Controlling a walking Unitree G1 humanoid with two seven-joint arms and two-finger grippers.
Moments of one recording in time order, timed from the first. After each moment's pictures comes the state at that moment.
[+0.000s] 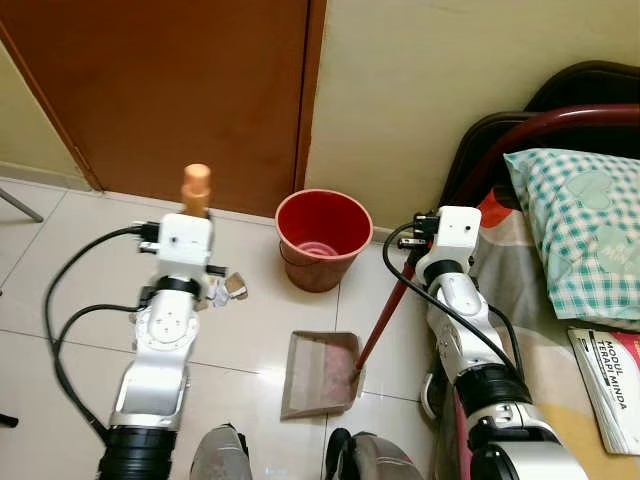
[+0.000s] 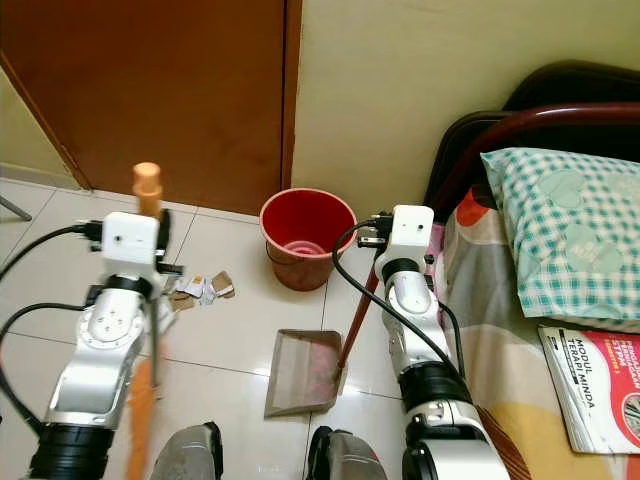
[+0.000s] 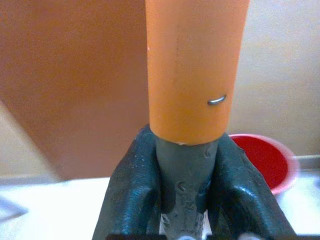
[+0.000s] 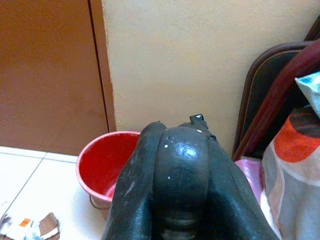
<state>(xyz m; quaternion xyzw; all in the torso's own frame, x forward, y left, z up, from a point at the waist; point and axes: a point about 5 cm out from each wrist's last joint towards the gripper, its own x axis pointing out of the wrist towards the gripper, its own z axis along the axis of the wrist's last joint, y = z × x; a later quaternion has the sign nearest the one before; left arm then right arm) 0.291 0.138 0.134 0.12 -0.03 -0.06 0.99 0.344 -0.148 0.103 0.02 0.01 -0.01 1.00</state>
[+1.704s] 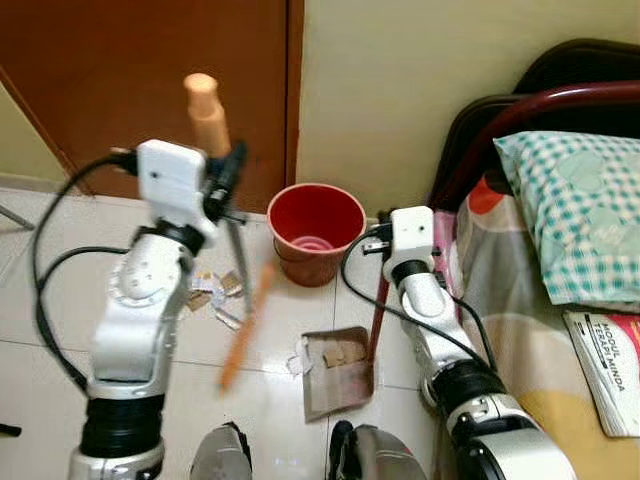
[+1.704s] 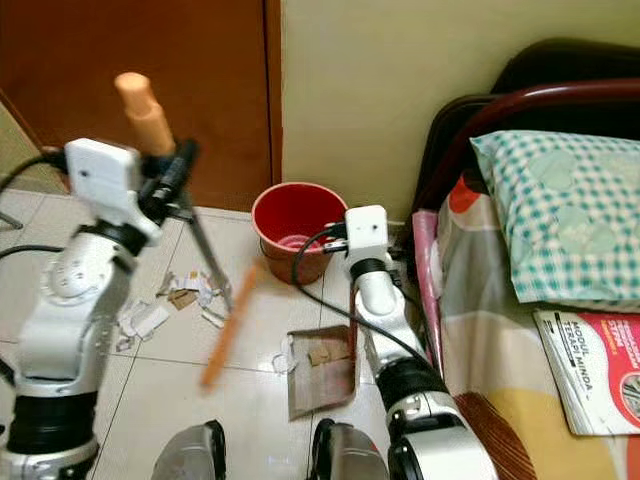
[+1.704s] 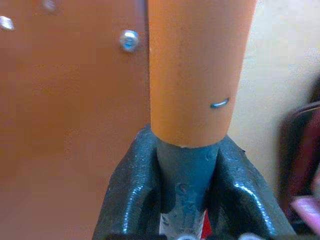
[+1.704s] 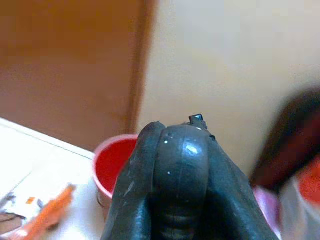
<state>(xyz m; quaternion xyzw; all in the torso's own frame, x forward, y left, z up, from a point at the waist) 0.291 0.156 0.213 0.07 -0.14 -0.12 0.98 0.337 -0.096 0.106 -0.08 -0.04 0.11 0.99</state>
